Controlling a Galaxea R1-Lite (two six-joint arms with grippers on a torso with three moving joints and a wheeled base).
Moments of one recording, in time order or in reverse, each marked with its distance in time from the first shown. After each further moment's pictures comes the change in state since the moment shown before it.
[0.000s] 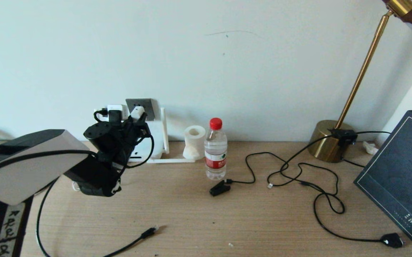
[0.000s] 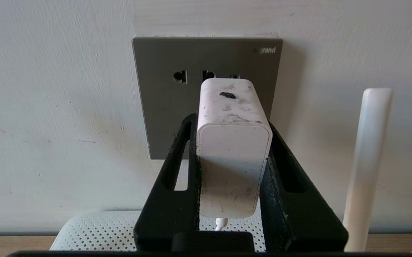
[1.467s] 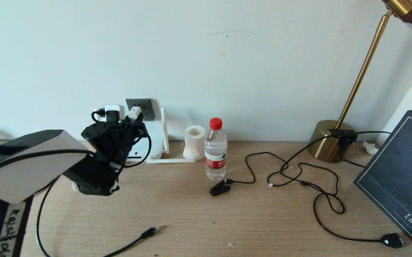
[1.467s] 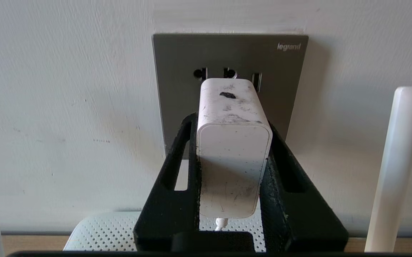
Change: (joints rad) left arm 0.021 0.012 -0.017 0.005 -0.006 0.000; right arm 0.000 0.000 0.000 0.000 0.000 0.000
